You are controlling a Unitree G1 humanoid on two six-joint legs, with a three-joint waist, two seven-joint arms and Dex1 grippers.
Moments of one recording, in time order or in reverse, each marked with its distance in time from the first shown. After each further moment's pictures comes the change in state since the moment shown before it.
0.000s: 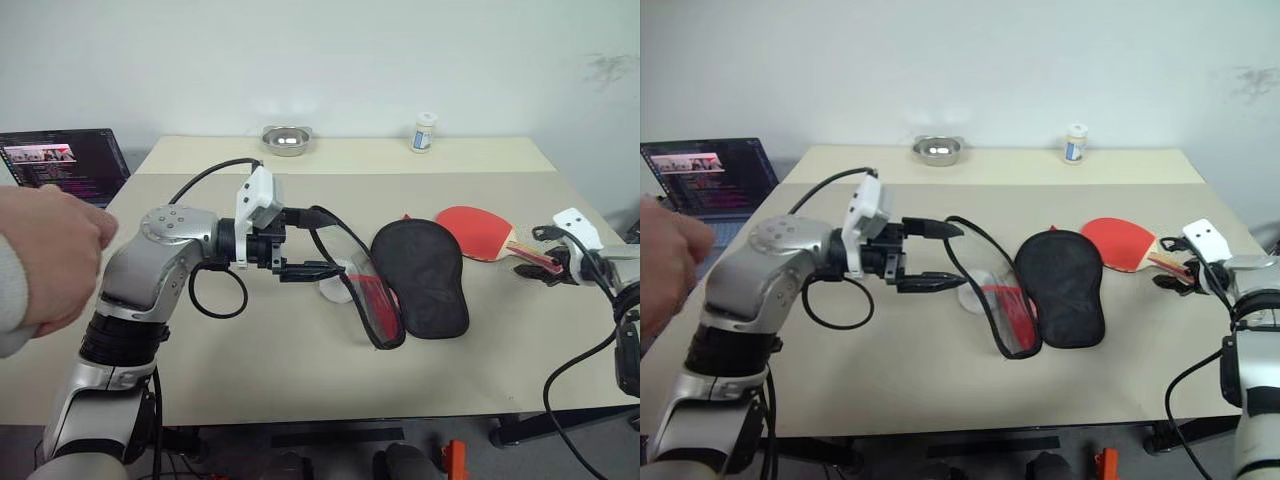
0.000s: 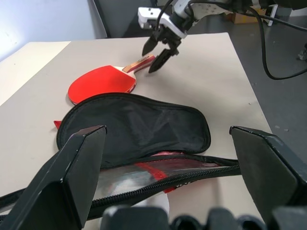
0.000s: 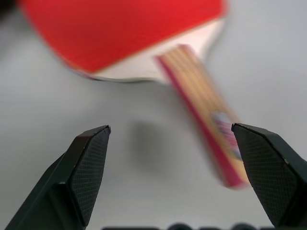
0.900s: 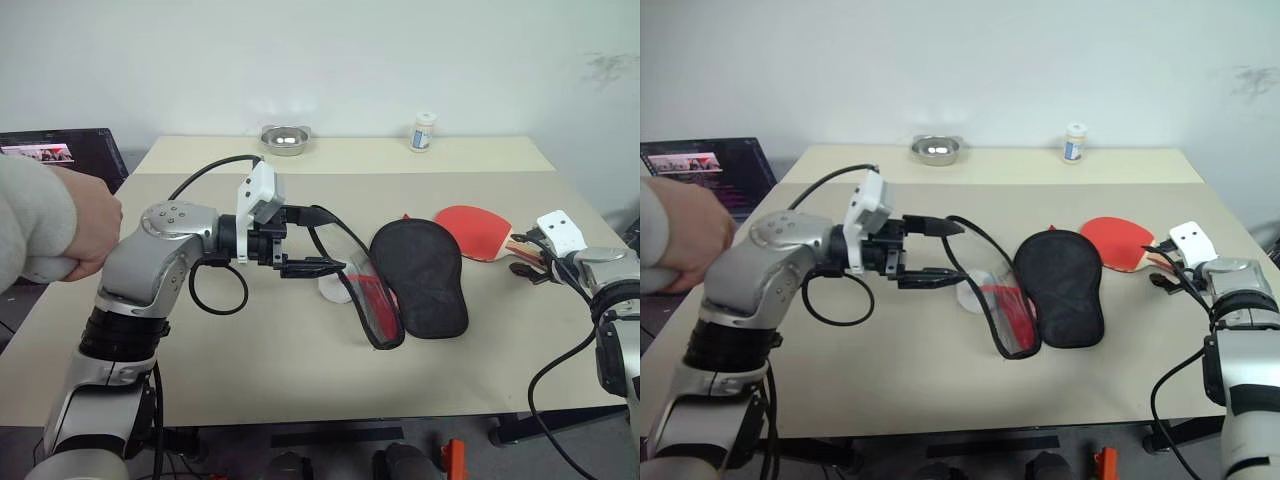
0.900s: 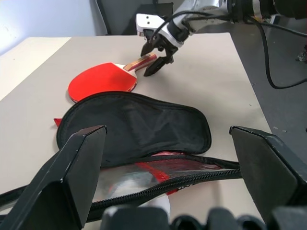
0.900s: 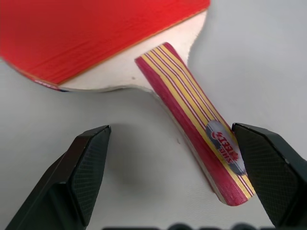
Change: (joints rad) left arm -0.004 0.015 -0.002 -0.015 -0.006 0.042 0.006; right arm -0.021 0.097 0.044 0.011 -0.036 0.029 -0.124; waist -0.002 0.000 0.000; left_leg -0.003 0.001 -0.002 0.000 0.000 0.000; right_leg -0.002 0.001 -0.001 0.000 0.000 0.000
